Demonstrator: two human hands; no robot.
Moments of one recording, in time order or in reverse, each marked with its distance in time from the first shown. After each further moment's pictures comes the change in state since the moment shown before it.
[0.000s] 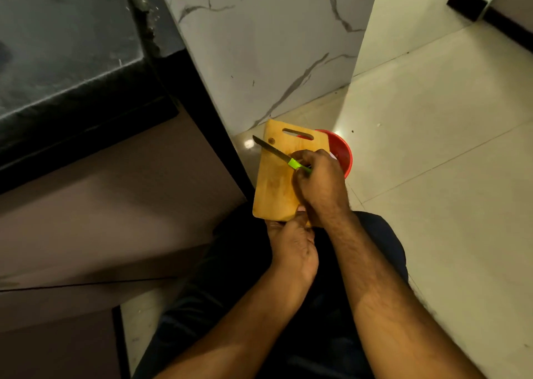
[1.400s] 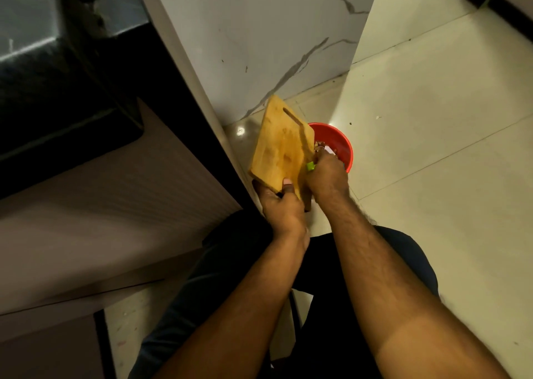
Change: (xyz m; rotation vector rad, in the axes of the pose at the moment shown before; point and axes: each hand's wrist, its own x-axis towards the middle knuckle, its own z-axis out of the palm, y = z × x) left_hand 0.083 -0.001 0.027 0.398 0.118 0.349; right_hand 0.050 0.031 0.037 -0.156 -0.091 0.404
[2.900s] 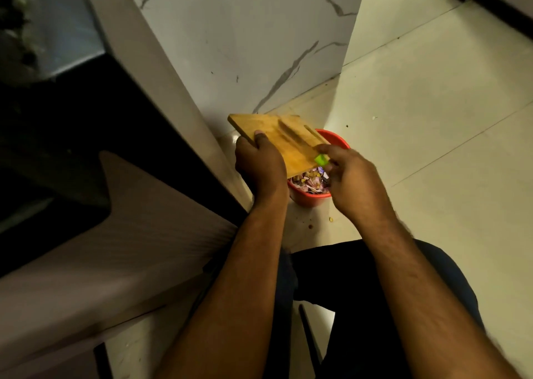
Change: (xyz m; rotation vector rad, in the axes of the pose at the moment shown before) left_hand 0.069 0.082 0.045 0.473 0.051 0.188; right_hand -0.027 -0.001 -0.052 0.073 0.083 -0.280
